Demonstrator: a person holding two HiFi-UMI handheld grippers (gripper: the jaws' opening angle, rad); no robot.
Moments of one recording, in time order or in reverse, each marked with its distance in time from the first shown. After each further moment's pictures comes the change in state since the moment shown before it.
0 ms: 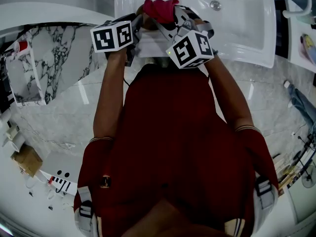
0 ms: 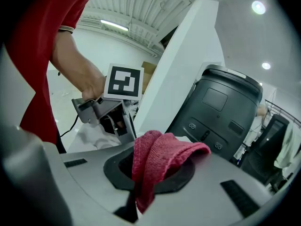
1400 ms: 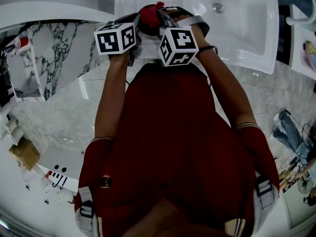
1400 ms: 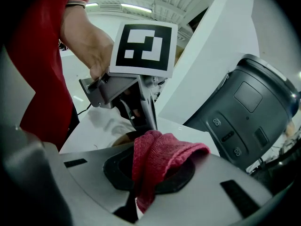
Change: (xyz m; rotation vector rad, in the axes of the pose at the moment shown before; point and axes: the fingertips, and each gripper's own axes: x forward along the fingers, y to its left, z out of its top) left arm 0.008 -0.001 0.004 0.046 -0.041 0.064; right arm 0.034 0.039 -0.030 -0.219 0.190 0.260
